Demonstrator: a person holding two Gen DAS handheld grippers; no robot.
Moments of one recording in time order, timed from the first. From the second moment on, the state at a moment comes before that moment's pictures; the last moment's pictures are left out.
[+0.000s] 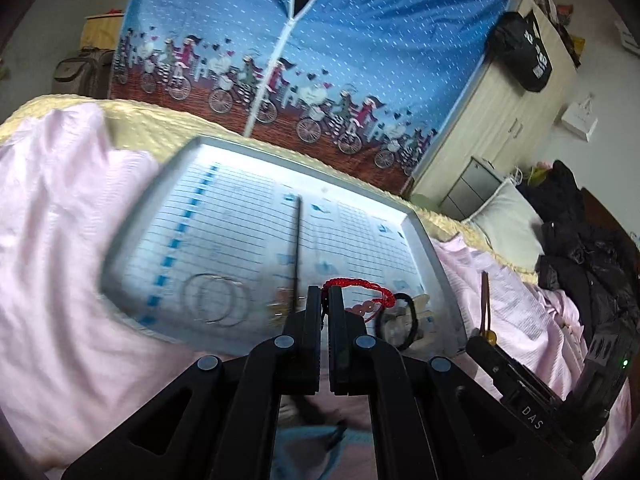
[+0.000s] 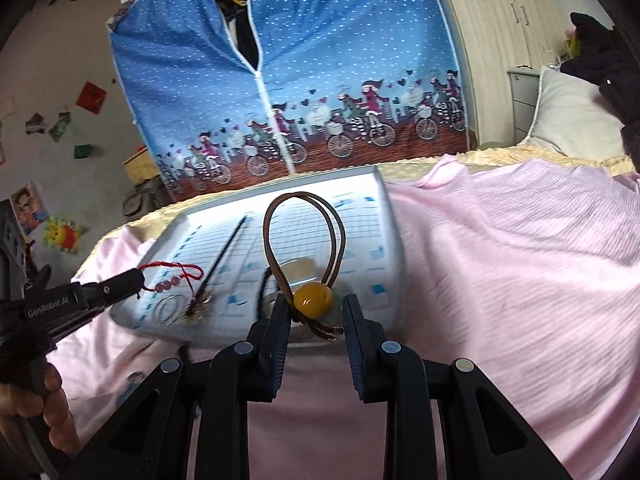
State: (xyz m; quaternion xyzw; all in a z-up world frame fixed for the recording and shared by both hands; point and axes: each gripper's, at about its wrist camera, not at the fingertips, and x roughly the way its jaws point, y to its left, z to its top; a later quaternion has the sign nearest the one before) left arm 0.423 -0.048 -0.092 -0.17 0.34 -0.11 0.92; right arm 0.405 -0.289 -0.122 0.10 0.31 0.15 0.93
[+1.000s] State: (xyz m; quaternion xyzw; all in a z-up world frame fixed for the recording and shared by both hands) left arm 0.455 -0.090 -0.120 -0.12 0.40 -0.11 0.90; right arm 0.430 -0.302 -0.138 0.12 0.34 0.13 0.92
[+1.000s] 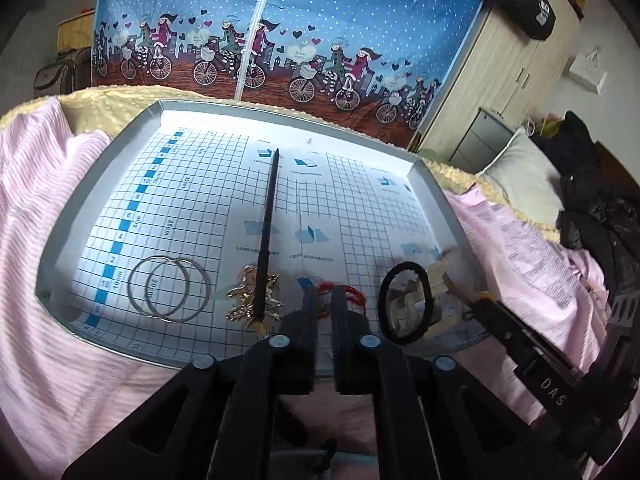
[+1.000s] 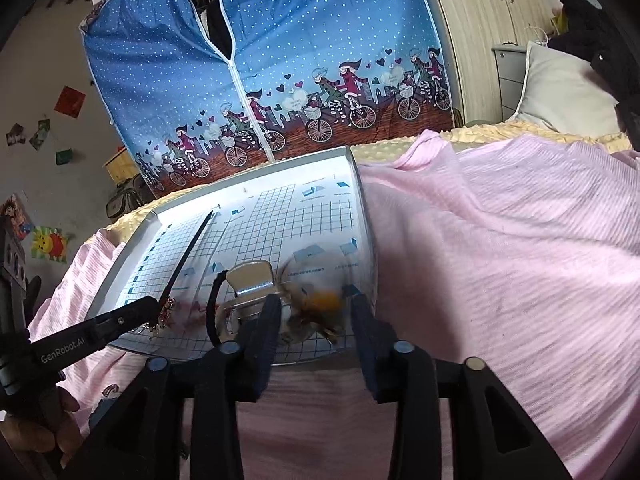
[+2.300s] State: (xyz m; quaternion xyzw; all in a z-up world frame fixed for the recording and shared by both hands) left arm 0.214 -0.008 -0.011 -0.09 0.17 -0.06 0.98; right arm 0.211 -0.255 -0.033 0.02 0.15 0.16 0.98
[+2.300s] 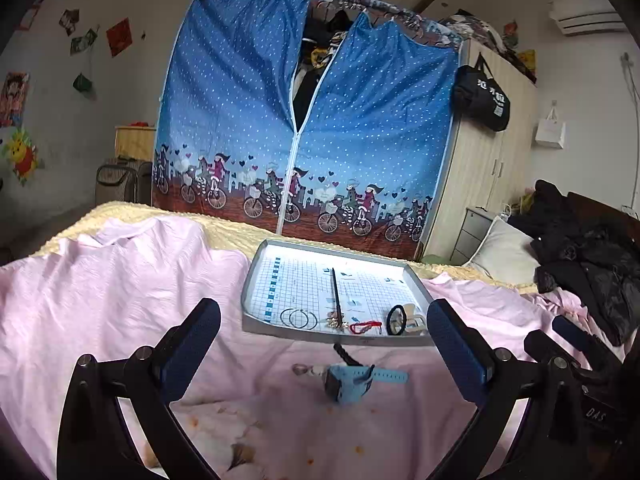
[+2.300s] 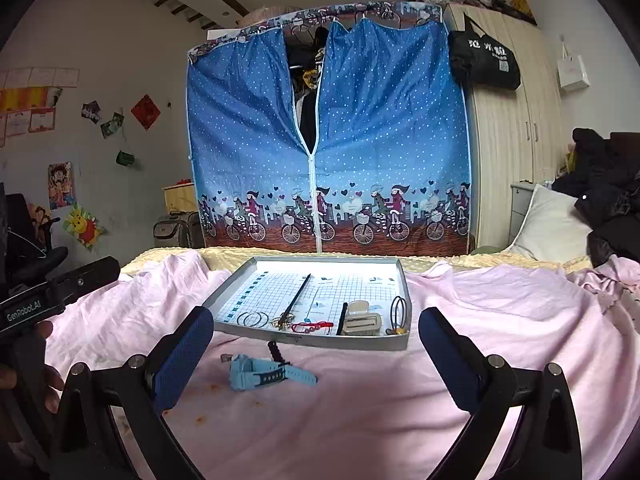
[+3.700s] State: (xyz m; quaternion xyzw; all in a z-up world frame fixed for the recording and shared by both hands) left arm 0.177 0.021 -0.086 -0.03 0.30 -0.03 0.95; right arm 0.193 -0.218 -0.095 -0.01 0.33 0.13 0.93
